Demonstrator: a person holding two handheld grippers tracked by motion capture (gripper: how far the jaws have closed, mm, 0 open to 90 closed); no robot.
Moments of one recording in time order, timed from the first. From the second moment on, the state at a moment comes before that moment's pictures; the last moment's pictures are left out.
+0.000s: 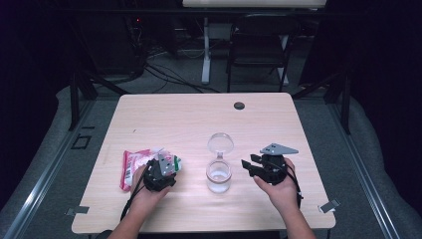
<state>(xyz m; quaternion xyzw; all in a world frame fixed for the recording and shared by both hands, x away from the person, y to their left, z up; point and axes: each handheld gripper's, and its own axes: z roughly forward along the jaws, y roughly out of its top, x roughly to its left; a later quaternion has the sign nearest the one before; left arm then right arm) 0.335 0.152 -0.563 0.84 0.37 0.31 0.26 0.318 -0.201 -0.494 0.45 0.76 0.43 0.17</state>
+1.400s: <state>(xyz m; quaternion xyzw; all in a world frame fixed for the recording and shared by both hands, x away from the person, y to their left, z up) 0.338 0.198 -0.527 0.76 0.48 0.26 0.34 0.307 -0.212 -0.500 0.45 0.76 0.43 0.18</state>
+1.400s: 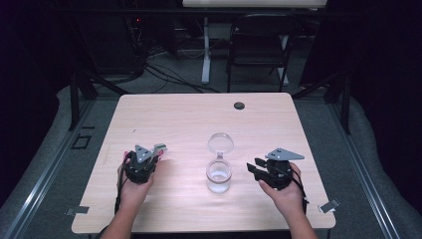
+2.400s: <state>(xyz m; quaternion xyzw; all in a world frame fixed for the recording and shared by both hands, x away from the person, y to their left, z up) 0.324 0.255 -0.488 0.73 0.51 0.27 0.37 0.318 -0.207 -0.504 0.45 0.77 0.43 0.17</state>
